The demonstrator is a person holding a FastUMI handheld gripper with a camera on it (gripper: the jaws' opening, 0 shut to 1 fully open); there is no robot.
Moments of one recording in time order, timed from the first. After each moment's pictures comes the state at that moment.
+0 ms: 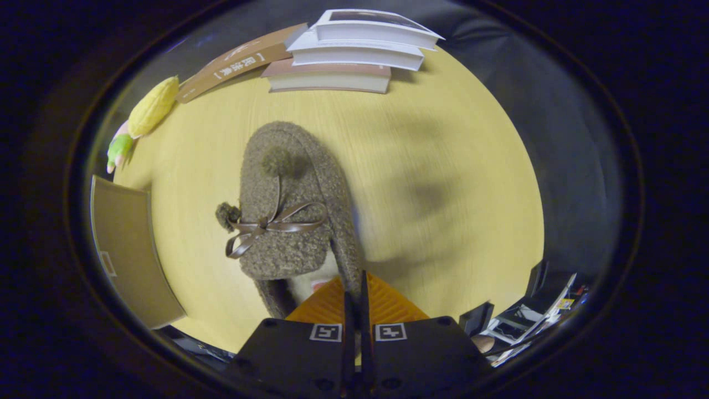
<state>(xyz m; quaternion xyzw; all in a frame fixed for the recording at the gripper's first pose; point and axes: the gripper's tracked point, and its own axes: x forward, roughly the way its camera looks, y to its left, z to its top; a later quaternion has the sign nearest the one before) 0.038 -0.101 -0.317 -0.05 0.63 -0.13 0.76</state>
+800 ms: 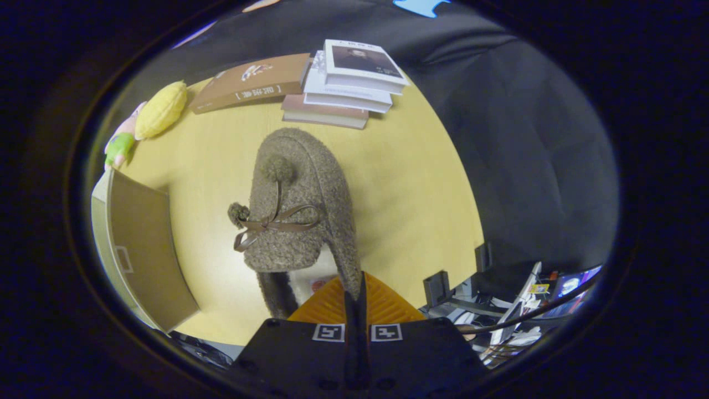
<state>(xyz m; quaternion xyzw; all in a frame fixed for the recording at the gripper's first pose) 0.008 -0.043 -0.196 -0.10 0.59 -0.24 0.77</state>
